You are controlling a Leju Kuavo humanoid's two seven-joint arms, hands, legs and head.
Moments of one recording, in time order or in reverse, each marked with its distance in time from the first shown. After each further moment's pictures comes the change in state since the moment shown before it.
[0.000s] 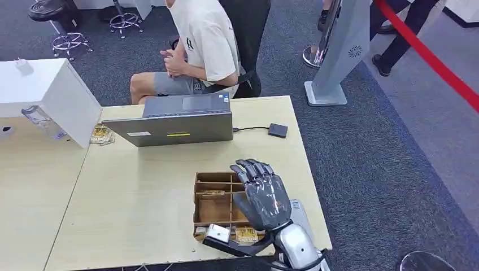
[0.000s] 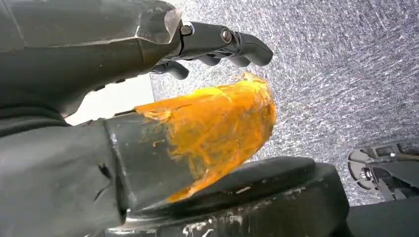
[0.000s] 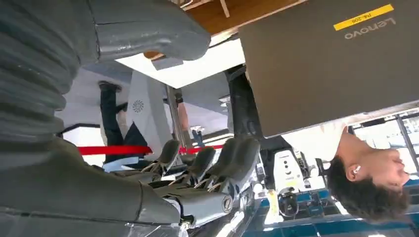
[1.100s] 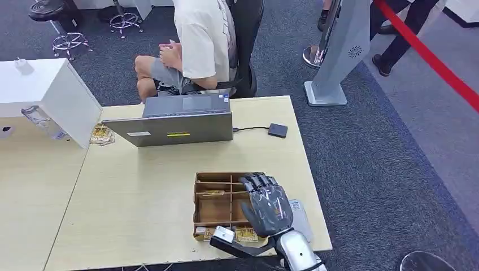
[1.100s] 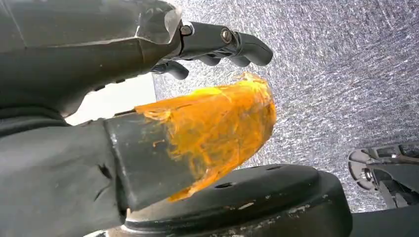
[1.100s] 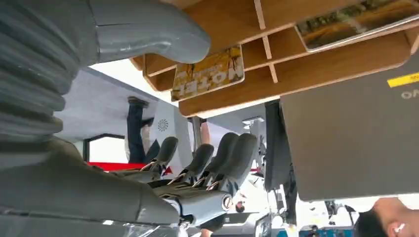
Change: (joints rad) left arm 0.001 0.005 0.000 0.000 0.031 0.000 -0.003; right arm 0.019 0.000 -0.062 0.116 0.029 -0.023 0.035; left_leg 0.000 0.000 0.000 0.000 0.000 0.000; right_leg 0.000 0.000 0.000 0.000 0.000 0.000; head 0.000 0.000
